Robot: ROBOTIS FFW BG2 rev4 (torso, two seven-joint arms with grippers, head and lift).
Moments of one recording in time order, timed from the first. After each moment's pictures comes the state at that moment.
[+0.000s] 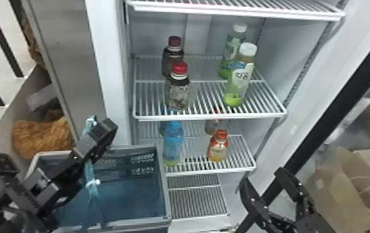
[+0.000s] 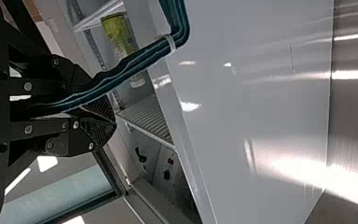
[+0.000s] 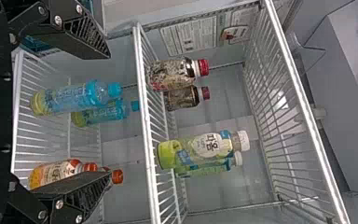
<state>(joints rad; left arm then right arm) 0.25 0.09 0.23 -1.84 1.36 0.89 -0.73 0.82 -0.12 -0.12 -2.19 -0.34 -0.13 0.38</state>
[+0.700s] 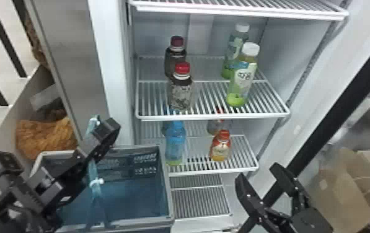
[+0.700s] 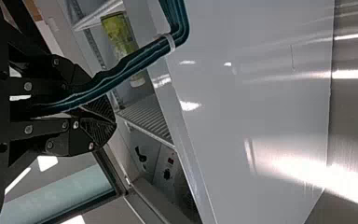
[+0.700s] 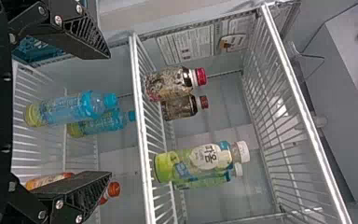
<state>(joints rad) 0.25 0.09 0.23 -1.84 1.36 0.89 -0.73 0.79 -0.13 -0.09 -2.20 -0.34 -0.08 0.38</state>
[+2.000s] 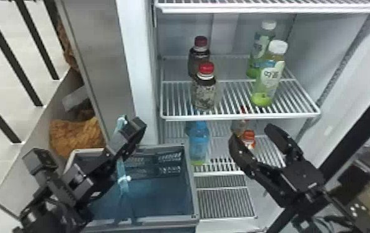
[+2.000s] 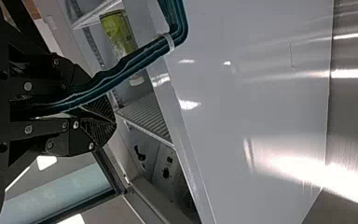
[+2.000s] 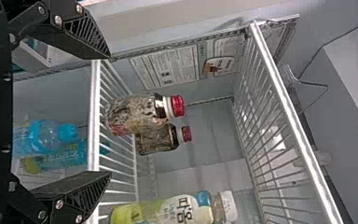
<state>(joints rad) 0.25 0.09 0.23 -1.84 1.37 0.89 -0.73 0.51 -0.16 0.03 -2.22 -0.31 0.14 0.33</state>
